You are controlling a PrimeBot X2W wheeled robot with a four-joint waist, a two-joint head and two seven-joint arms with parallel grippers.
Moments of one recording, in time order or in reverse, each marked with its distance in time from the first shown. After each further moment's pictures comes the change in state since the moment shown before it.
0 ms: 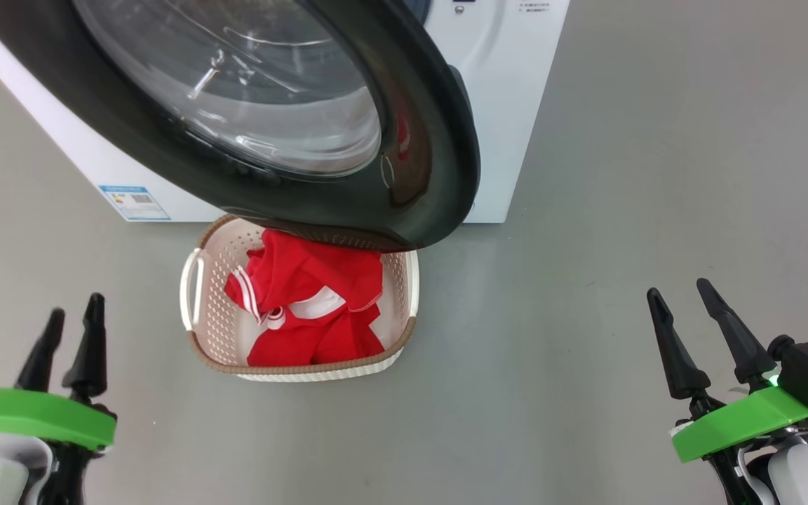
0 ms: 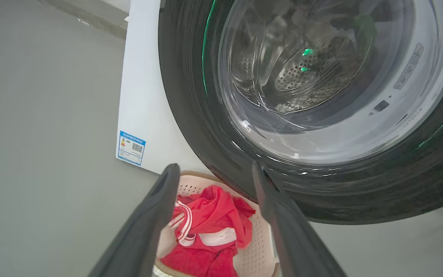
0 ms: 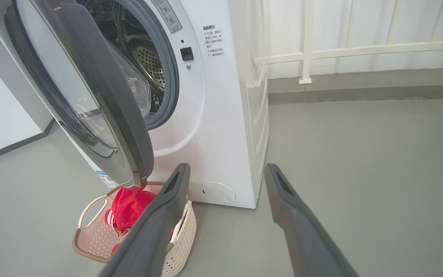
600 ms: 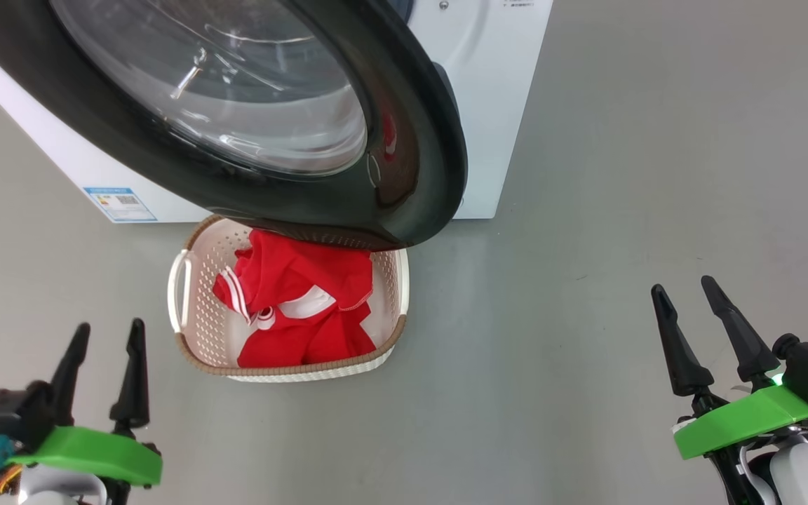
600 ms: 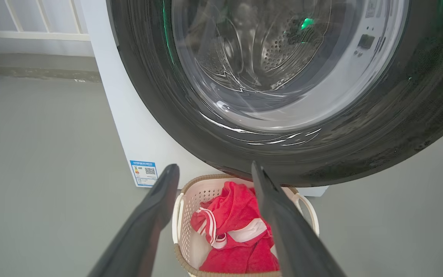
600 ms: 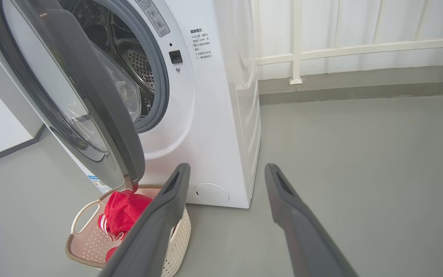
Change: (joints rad) left arm 0.135 -0.204 0.296 -0.121 0.653 0.000 0.000; right arm 0.001 0.011 -0.017 -0.005 0.000 0.000 0.000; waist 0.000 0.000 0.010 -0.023
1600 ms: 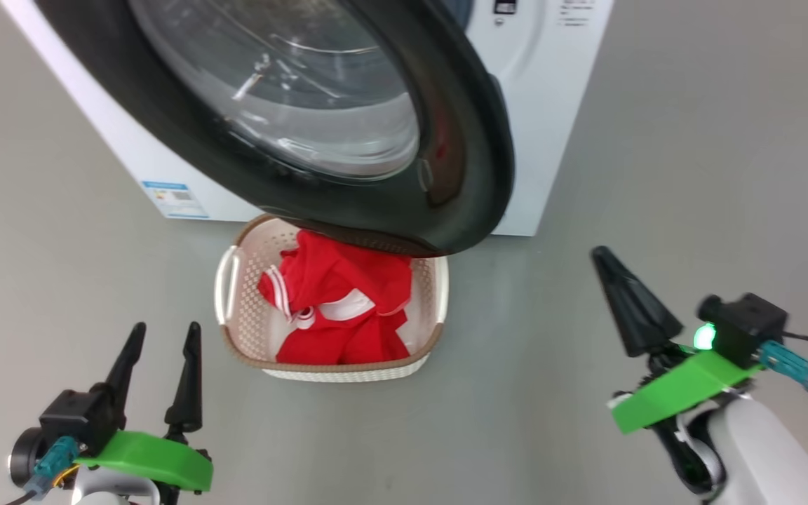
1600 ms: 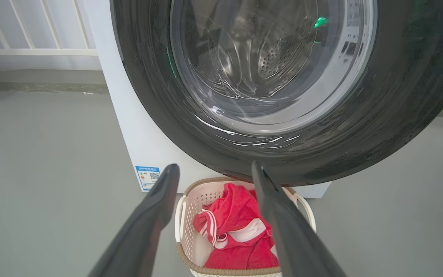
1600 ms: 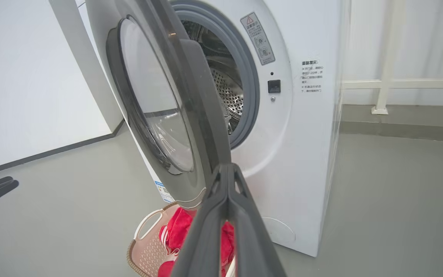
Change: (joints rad) left arm 0.029 -0.103 -0.008 -0.045 0.151 0.000 0.000; right arm -0.135 -0.013 0.199 0.004 0.023 0.000 0.000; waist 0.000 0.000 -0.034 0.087
